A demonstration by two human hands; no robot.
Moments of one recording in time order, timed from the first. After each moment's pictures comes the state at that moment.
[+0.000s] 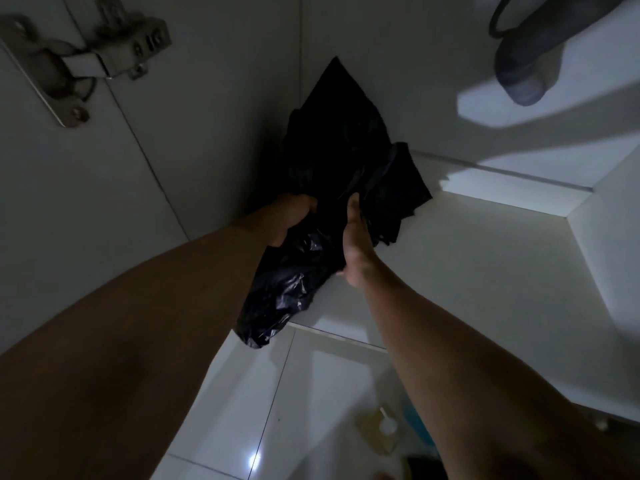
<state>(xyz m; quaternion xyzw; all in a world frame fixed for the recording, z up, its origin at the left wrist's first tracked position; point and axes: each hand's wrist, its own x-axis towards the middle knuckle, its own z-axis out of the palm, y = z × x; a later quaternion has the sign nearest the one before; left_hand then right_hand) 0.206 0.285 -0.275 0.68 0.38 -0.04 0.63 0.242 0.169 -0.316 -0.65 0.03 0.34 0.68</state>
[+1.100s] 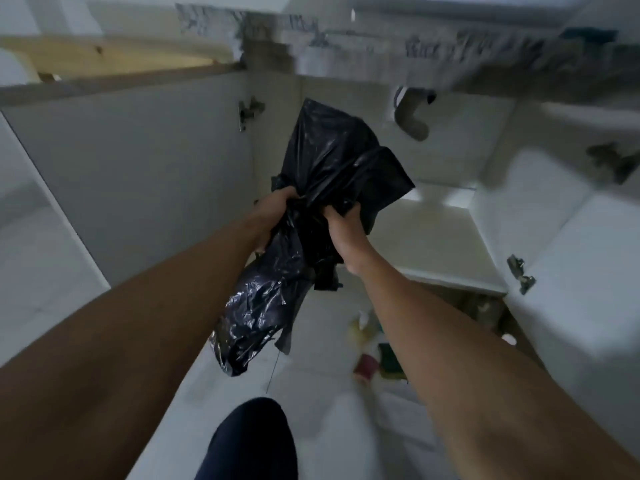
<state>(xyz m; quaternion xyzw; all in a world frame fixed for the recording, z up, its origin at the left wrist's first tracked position) -0.130 0.133 -0.158 0.64 0.28 0.08 0.71 -0.067 0.004 -0.192 -0.70 -0.19 0.14 0.67</state>
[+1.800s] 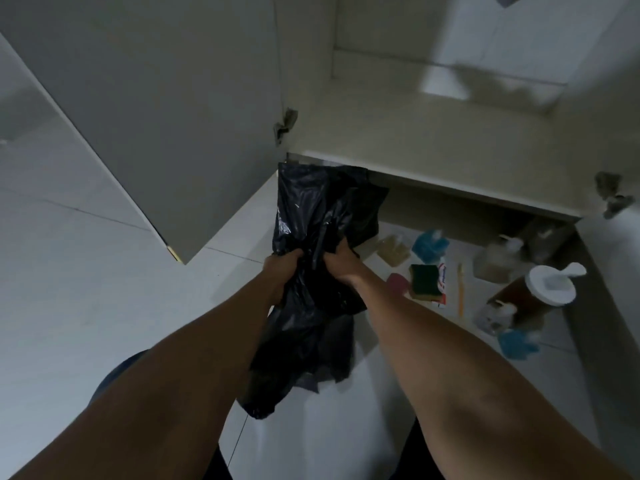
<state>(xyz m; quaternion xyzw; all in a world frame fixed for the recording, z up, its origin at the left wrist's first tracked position) -0.222 0.103 -0.420 0.51 0.51 0.02 0.69 -0.127 -0.007 -0.423 -0.78 -0.19 0.36 0.47</state>
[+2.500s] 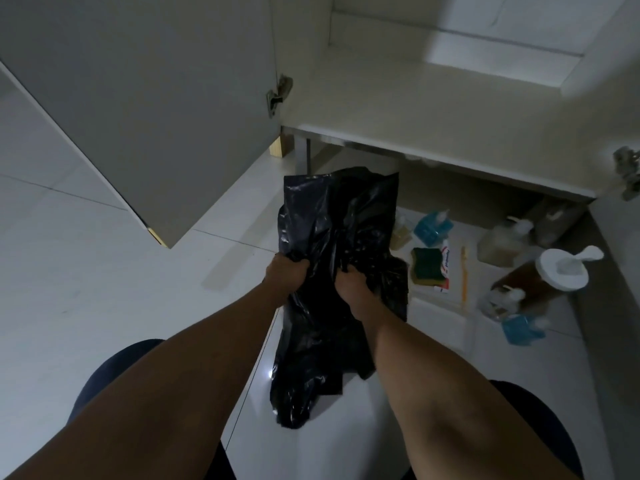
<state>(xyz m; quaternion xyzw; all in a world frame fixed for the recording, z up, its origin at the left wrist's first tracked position) -0.224 0.090 -0.479 0.72 0.48 -0.02 0.51 -0.144 -0.030 -0.511 -0.85 0.00 0.38 0.38</state>
